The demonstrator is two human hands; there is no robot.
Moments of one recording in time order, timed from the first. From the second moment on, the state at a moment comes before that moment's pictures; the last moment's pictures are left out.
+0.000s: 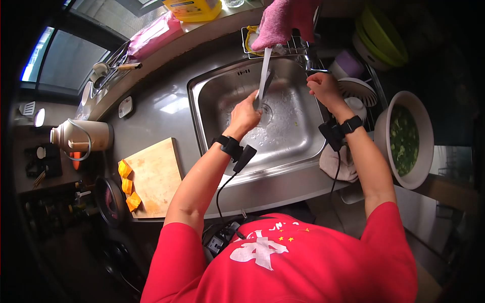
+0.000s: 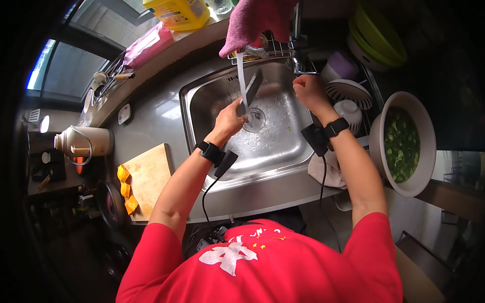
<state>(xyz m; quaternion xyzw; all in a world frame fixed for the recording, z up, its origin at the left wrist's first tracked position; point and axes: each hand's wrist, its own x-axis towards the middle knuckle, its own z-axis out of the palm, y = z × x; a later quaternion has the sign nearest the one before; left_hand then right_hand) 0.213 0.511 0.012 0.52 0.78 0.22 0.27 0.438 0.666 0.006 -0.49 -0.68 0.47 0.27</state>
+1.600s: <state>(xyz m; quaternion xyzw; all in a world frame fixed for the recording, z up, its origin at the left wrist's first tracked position) 0.099 0.310 0.021 0.22 0.82 0.48 0.21 0.424 0.677 -0.028 -0.40 -0.82 0.34 0.22</state>
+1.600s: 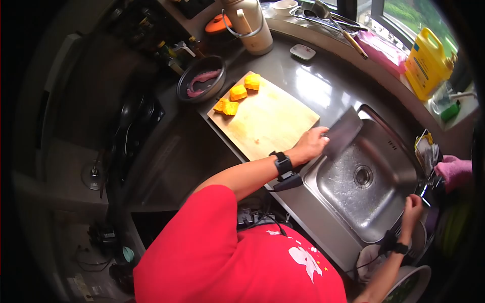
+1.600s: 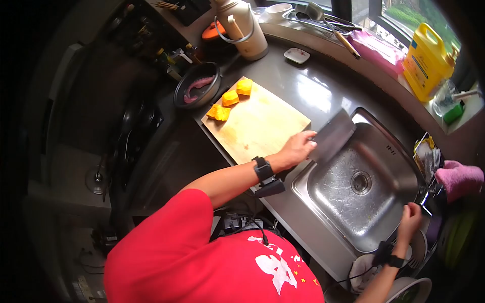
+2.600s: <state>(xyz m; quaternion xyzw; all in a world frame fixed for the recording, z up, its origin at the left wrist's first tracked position) -0.033 0.038 0.048 0.15 0.93 0.32 -0.14 -0.023 0.273 0.087 0.08 -0.97 0.22 0.12</state>
